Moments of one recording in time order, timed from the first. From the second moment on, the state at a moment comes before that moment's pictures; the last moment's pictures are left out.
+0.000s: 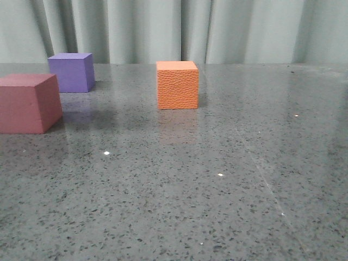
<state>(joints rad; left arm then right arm) -0.46 1.23 -1.14 -0.37 0.44 -0.02 0.09 -0.01 0.03 -0.03 0.12 0.06</state>
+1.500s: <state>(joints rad) -0.75 1.94 -1.74 0.45 0.81 -0.88 0.09 -0.01 0.03 -0.03 0.12 0.06</state>
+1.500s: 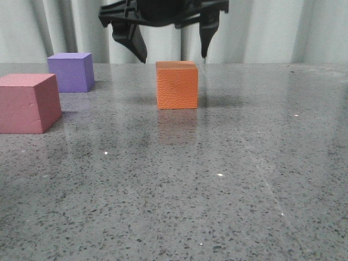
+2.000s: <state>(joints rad) -0.75 2.02 -1.74 0.45 0.81 -0.93 0.09 -0.01 0.03 -0.03 0.12 0.06</state>
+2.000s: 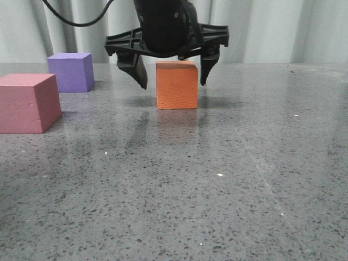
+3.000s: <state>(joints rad) -0.75 1.84 -1.73 0.54 0.84 -0.93 0.09 -0.01 0.03 -0.03 0.12 0.06</state>
